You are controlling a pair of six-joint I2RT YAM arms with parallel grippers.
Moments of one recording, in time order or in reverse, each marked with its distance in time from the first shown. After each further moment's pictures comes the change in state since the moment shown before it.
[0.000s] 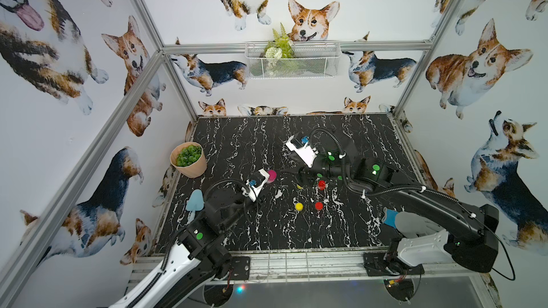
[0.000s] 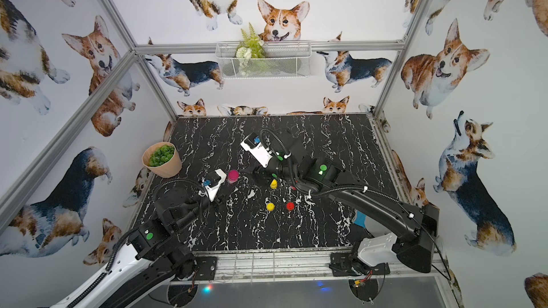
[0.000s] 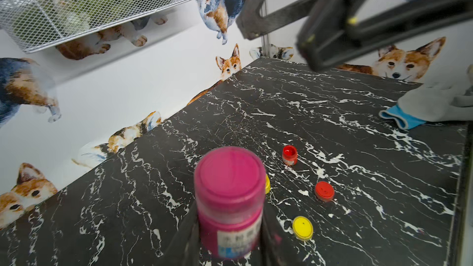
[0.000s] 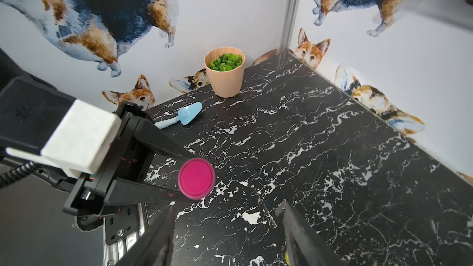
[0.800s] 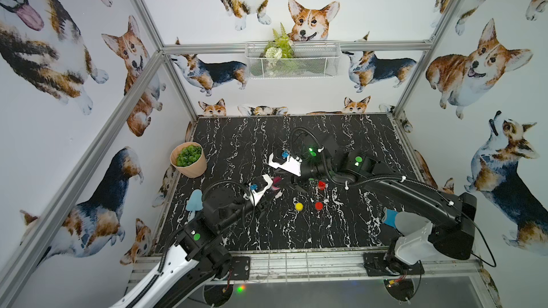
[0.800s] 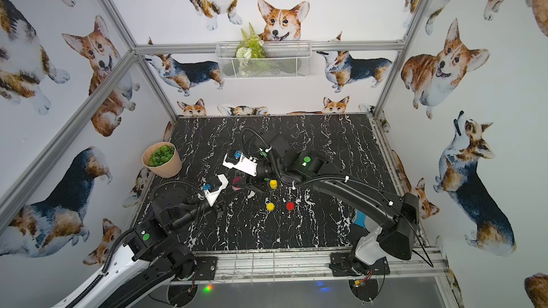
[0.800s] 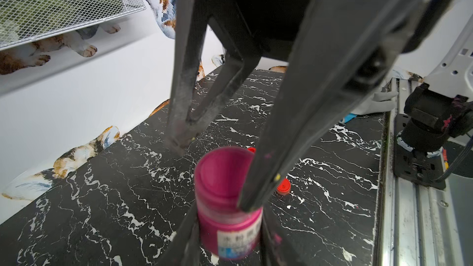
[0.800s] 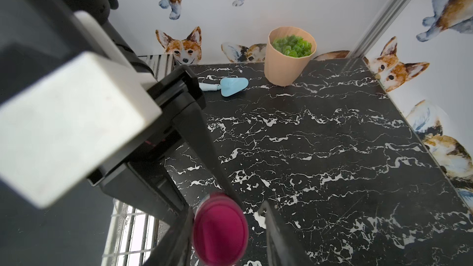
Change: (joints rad) left arm 0.000 -0.004 0.023 -0.044 0.156 -0.008; right arm 0.025 0.151 0.119 -0.140 -0.195 -0.254
